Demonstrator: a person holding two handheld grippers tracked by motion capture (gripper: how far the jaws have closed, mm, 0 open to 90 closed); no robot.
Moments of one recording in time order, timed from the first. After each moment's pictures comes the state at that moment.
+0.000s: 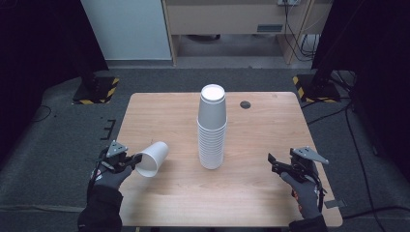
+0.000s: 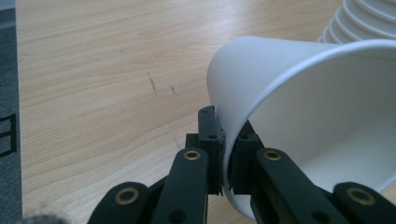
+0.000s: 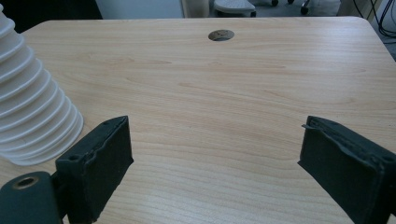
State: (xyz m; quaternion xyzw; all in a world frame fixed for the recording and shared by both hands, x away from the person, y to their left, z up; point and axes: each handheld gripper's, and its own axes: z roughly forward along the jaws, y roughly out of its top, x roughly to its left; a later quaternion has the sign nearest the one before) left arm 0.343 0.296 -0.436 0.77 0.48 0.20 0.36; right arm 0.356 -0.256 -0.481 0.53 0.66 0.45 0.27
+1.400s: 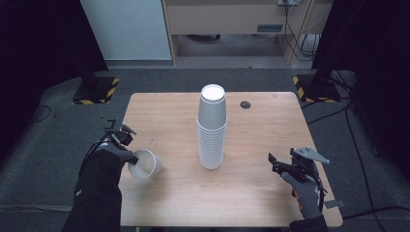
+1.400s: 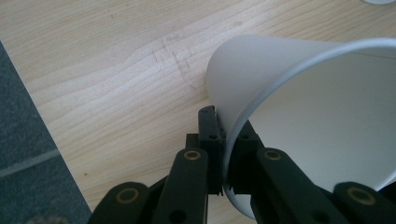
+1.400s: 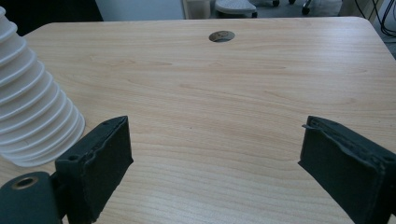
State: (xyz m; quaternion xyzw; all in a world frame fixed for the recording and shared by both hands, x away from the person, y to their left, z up) left arm 0.393 0.284 -0.393 0.83 0.54 0.02 0.13; right arm 0.356 -0.258 -0.480 0.53 0.66 0.45 0.26
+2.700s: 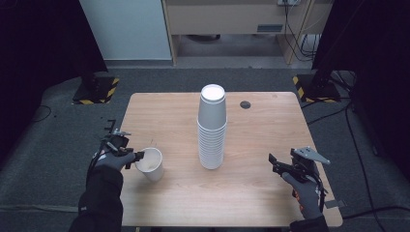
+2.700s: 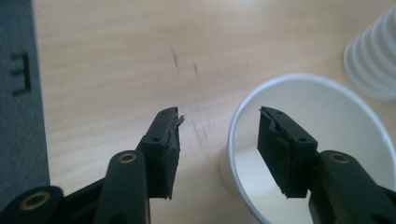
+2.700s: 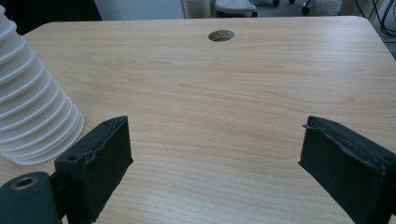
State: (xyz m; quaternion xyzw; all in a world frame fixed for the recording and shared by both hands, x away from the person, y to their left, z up) left arm 0.372 0.295 -0.417 0.75 0.56 0.17 0.30; right arm 0.355 -0.259 -0.481 0.53 0.66 0.45 0.26
